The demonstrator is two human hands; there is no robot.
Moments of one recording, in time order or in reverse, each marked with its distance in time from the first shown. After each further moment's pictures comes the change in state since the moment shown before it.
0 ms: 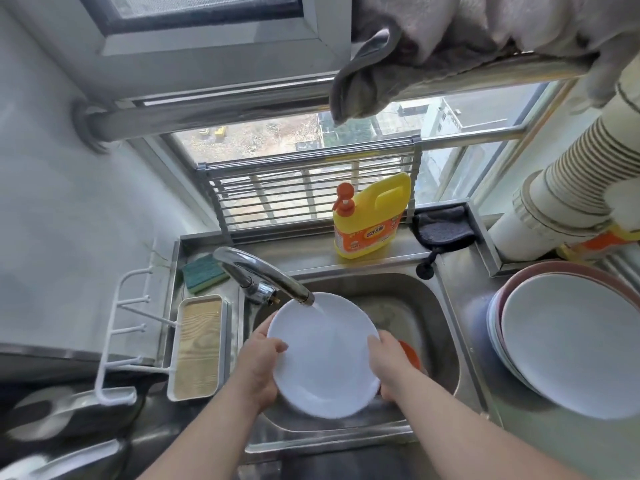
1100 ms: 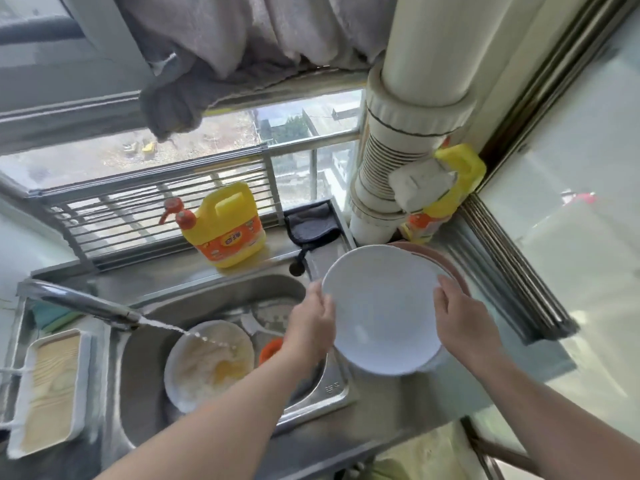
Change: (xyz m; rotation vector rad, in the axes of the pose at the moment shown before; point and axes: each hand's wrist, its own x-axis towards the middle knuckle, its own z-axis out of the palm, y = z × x) left_hand -0.057 -0.079 0.293 0.875 -0.230 0.572; right_hand -0.076 0.009 -0.345 -0.724 0.656 -0.404
